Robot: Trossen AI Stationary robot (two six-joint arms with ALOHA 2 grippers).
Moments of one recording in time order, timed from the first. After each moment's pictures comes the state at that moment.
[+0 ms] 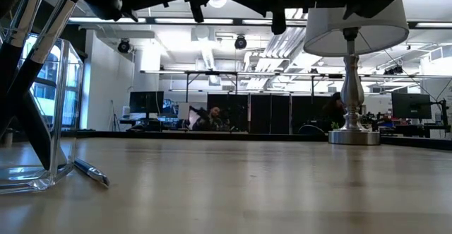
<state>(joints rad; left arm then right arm) 0.18 1.42 0.76 1.04 0.20 -0.36 0.01 1.50 0.75 0.93 0.25 0.15</state>
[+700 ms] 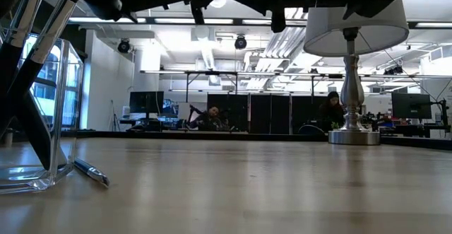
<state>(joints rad) 0.18 1.42 0.76 0.99 0.22 -0.28 0.01 1.50 0.75 0.92 0.24 0.10</state>
